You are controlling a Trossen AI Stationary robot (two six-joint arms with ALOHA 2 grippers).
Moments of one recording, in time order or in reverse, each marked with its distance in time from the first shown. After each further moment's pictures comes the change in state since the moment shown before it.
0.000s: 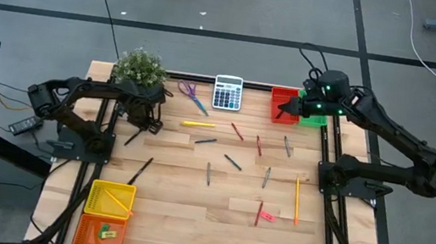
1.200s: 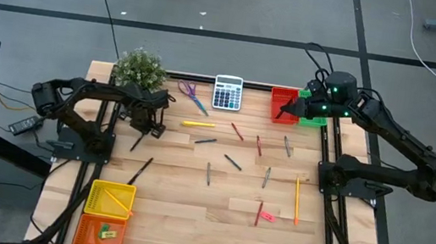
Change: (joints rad) left arm -0.084 0.023 0.017 -0.005 0.044 -0.080; right arm 0.000 -0.056 0.000 0.000 -0.060 0.036
